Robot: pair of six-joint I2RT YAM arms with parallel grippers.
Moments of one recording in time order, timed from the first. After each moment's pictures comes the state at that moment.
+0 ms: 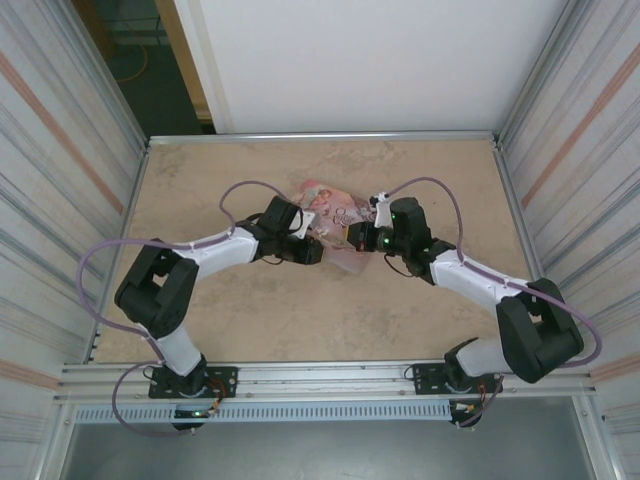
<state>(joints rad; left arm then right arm) -0.61 1.70 1.02 -0.28 0.41 -0.32 0.52 1.35 0.71 0.13 -0.40 0.60</state>
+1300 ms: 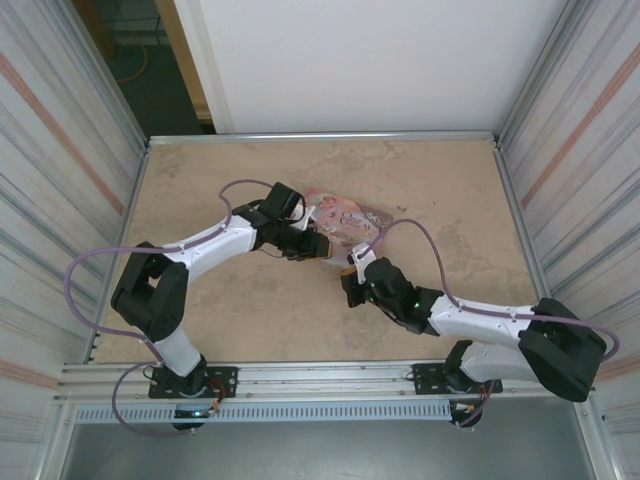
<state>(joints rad) -0.61 1.68 1.17 -0.51 0.59 -0.55 0.94 1.20 0.42 0.23 0.17 0.33</state>
